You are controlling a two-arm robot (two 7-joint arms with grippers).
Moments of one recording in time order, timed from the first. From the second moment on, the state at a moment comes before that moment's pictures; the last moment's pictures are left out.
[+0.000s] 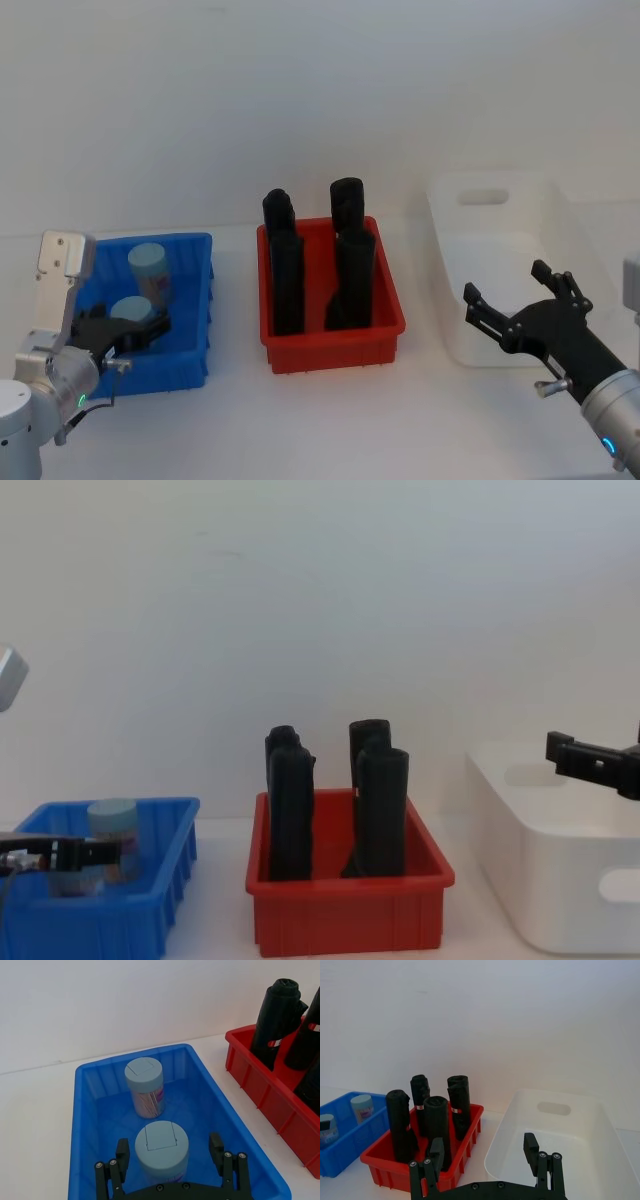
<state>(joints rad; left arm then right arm) -0.37 0.39 0.27 -1.26 -0.43 0.29 -0.02 -0.01 0.34 -0.23 -1.77 0.29 0.03 0.07</state>
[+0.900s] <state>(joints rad) -0.40 0.38 0.27 -1.17 -0.40 0.22 -0.10 -0.01 0.34 -0.23 -1.77 0.29 0.03 0.07</state>
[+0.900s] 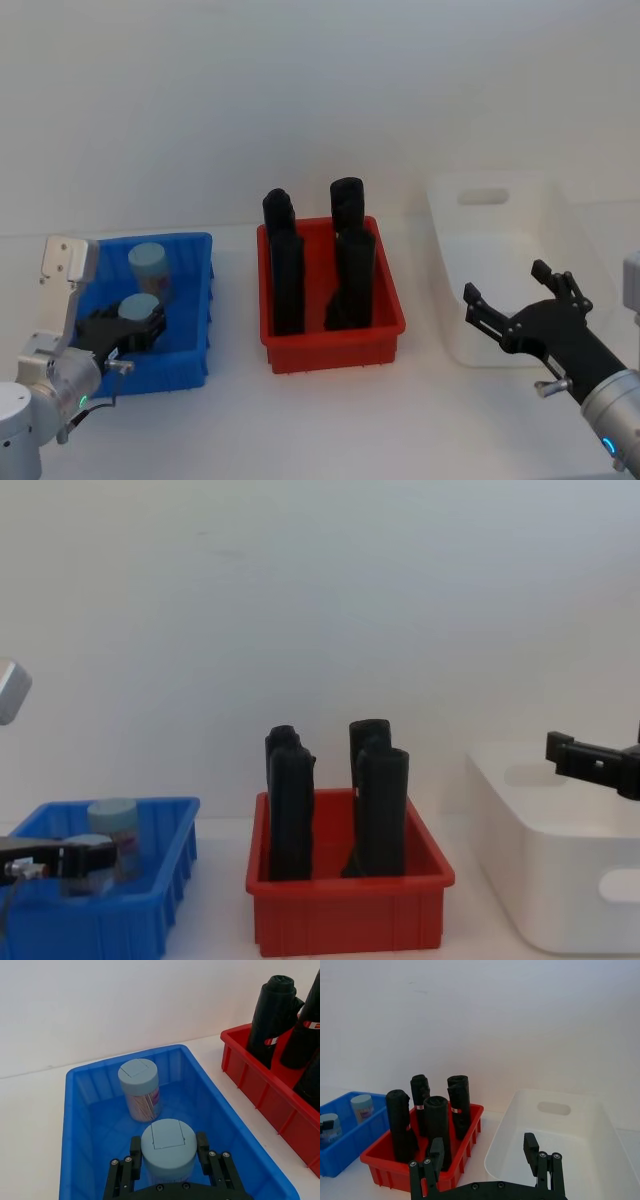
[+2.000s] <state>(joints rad) -0.40 0.44 0.23 -1.46 -0.36 0.35 -0.24 -0.01 0.34 -0.23 -1.77 0.29 0.03 0.07</state>
